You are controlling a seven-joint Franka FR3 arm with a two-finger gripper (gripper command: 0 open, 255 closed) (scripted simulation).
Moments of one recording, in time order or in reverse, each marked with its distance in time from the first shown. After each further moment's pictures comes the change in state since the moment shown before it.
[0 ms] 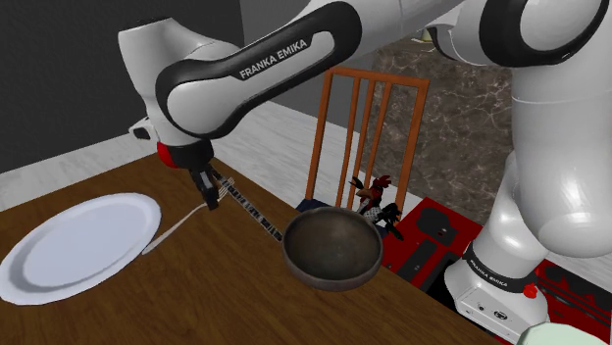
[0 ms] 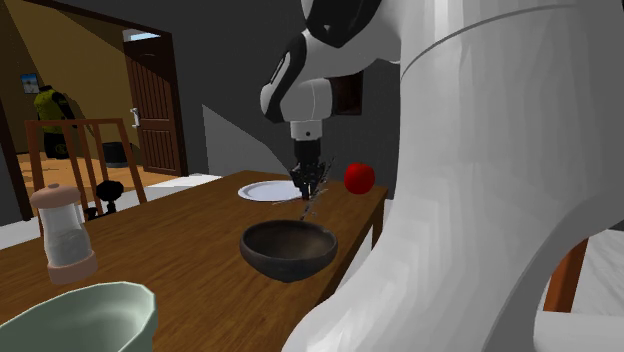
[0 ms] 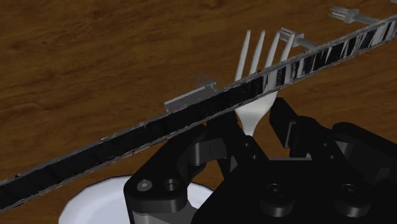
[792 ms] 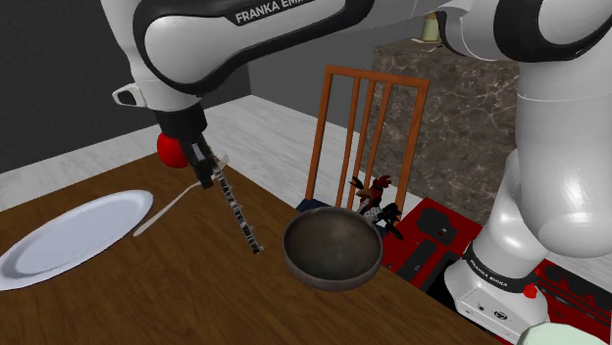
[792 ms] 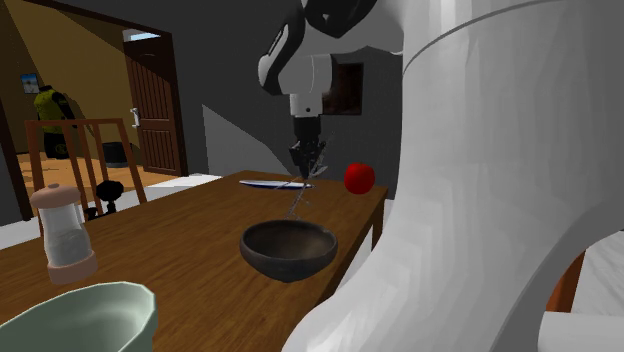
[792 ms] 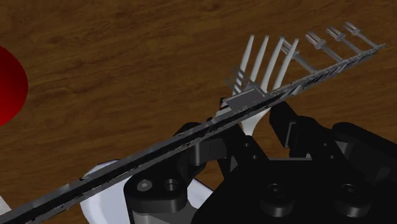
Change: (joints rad) arm 0.002 -0.037 0.008 0.107 0.018 -0.141 -0.016
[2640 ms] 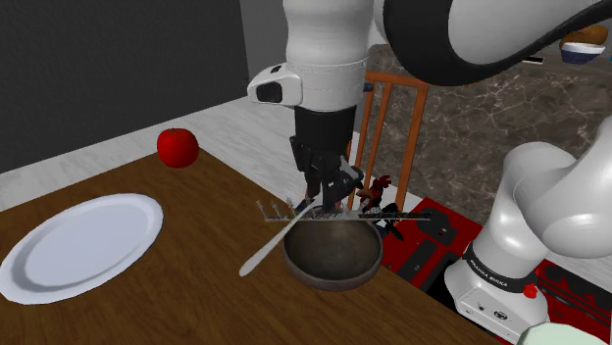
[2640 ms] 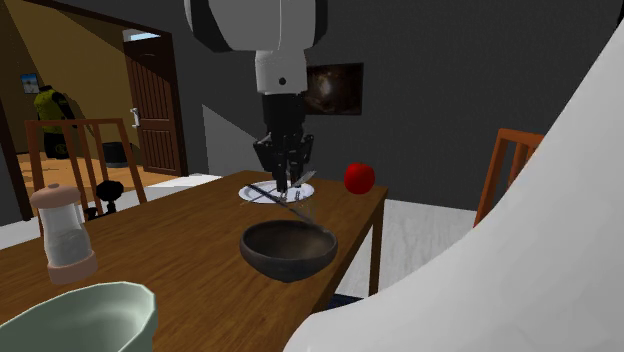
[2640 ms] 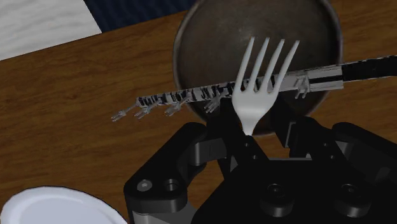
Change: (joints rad) arm 0.039 -0.831 0.030 -0.800 0.304 0.018 -0.029
